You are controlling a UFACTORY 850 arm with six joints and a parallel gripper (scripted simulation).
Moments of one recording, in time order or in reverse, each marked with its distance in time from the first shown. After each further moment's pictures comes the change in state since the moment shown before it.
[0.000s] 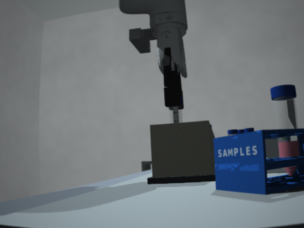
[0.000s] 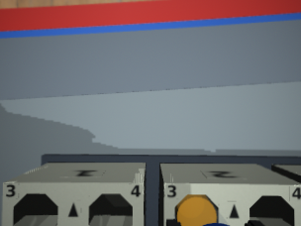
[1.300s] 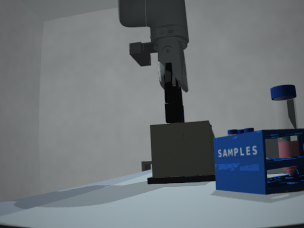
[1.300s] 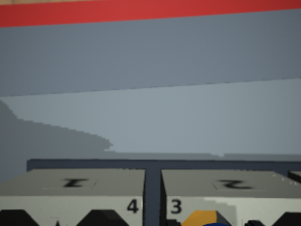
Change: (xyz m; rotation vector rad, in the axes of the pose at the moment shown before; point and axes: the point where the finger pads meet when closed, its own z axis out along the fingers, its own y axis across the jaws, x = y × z) arm 0.000 0.000 0.033 0.000 0.000 0.000
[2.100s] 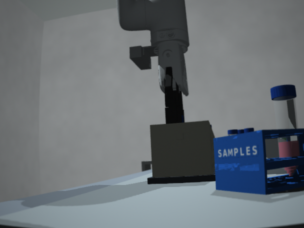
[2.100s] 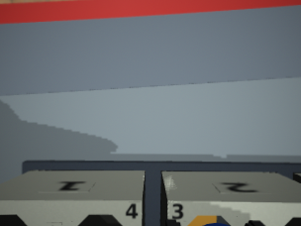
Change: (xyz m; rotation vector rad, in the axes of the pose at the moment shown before) arm 0.000 0.000 0.009 0.000 0.000 0.000
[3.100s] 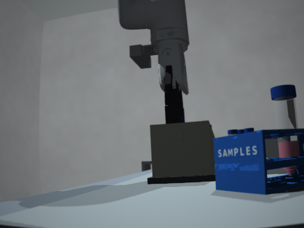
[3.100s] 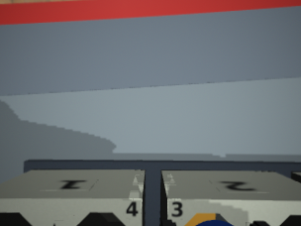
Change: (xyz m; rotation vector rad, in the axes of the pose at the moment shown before) arm 0.000 0.000 -0.003 0.000 0.000 0.000
